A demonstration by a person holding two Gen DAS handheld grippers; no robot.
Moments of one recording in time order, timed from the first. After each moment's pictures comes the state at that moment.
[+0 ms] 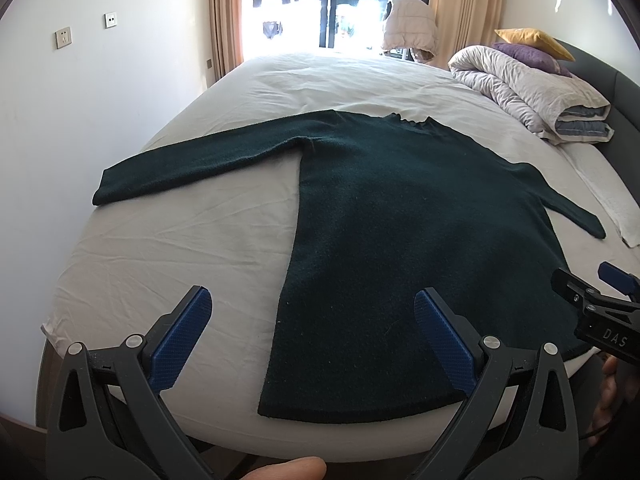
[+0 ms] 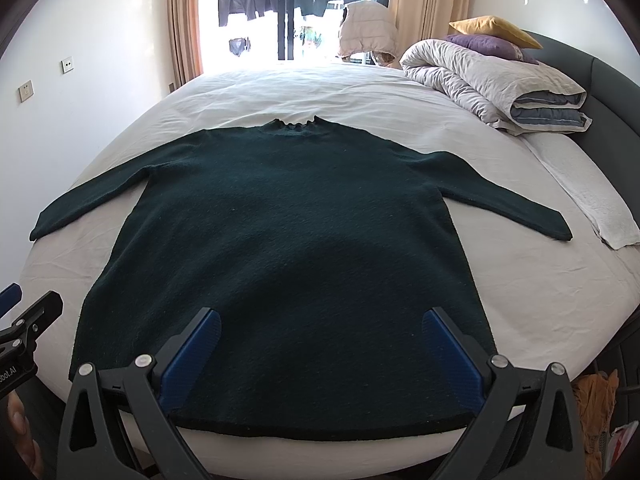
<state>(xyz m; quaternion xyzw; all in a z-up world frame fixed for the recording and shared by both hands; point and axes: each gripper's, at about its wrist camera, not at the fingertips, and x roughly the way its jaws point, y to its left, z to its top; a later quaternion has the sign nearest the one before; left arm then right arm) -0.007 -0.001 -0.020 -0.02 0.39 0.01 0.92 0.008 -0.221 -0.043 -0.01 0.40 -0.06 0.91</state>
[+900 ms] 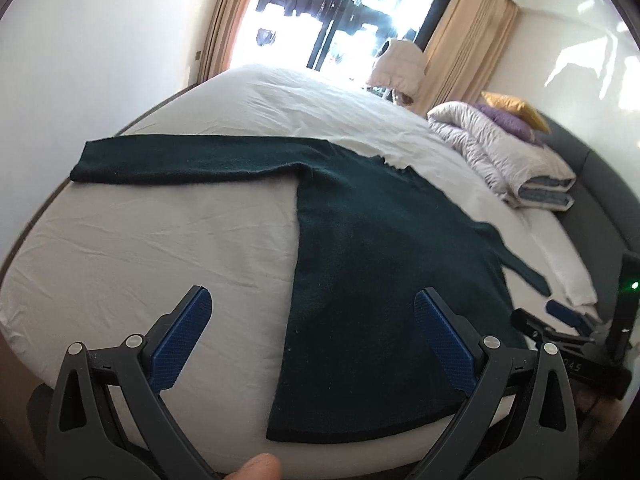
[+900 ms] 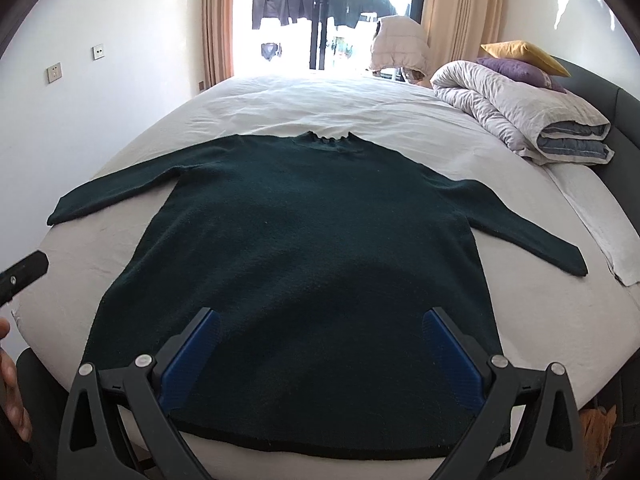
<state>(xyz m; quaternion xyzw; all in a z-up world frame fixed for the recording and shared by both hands) 0.000 0.091 -0.004 -0.18 0.35 -0.07 0.92 0.022 -0.202 -0.034 -0.05 0.39 -0.01 0.92</state>
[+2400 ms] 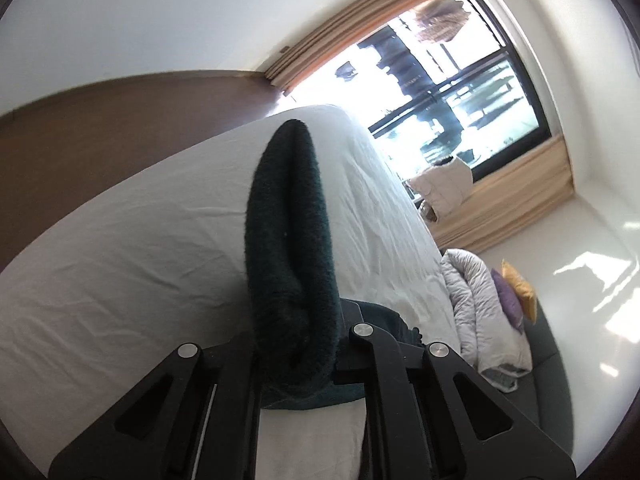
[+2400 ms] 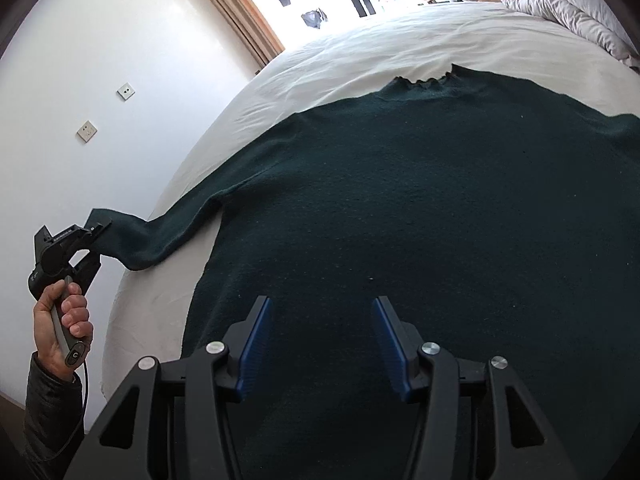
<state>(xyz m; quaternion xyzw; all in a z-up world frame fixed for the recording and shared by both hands) 0.225 0.346 -0.043 -0.42 0.29 -0.01 0.86 0.173 -0.198 -0.105 0.16 0.46 0.16 0.86</state>
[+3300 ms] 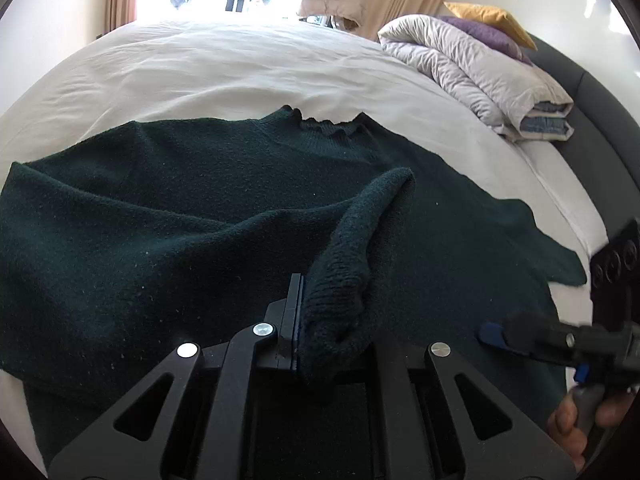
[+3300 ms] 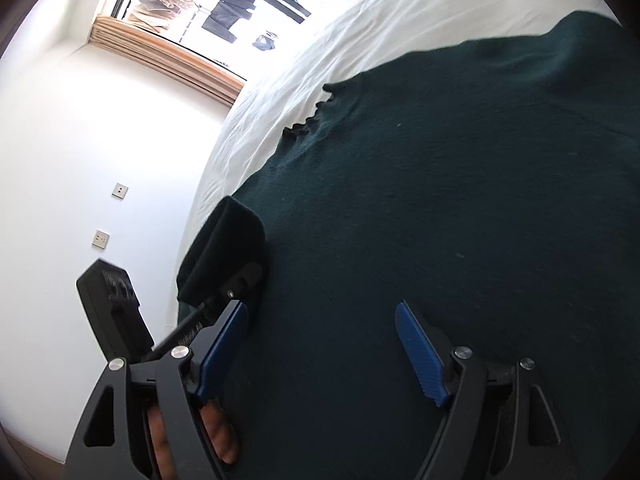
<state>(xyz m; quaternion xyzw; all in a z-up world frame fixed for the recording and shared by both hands) 0.324 -0.064 -0.152 -0.06 0.45 -0.17 0.88 0.247 -0.350 -0.129 0.35 0.45 0.17 0.80</state>
